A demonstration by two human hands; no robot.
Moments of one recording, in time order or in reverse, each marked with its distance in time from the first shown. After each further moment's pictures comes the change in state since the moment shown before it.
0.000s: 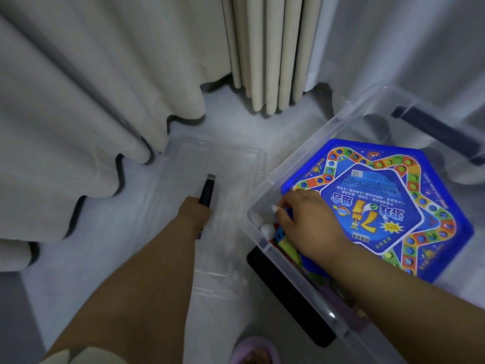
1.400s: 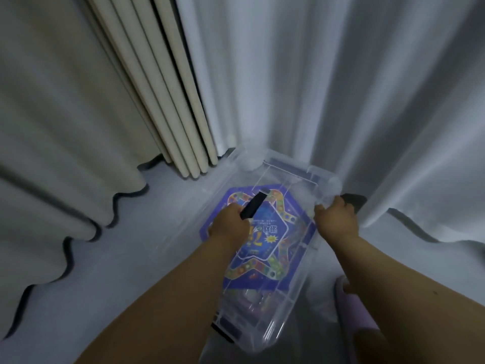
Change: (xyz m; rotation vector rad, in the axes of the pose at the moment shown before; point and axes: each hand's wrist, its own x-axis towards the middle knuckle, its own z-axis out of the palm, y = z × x) left_hand -0.232 0.204 0.086 0.217 -0.048 0.637; right_hand -0.083 0.152 -0.157 0.265 0.358 0.851
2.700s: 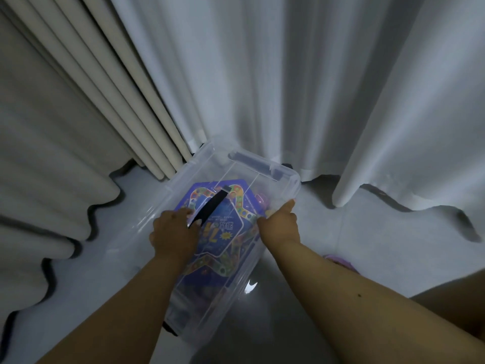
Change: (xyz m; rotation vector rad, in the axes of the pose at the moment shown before) left_hand -0.010 -0.023 -0.016 0.441 0.289 -0.042; right_hand -0.042 -0.009 0.033 0.284 -0.241 0.144
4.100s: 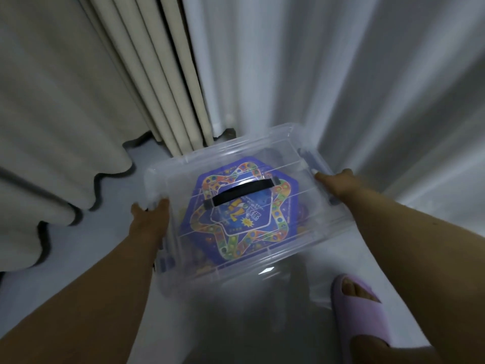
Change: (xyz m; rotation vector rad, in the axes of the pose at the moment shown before) left_hand 0.069 -0.096 0.030 -0.708 -0.105 -0.688; right_hand 0.130 -0.042 -0.061 -0.259 0.040 -0.047
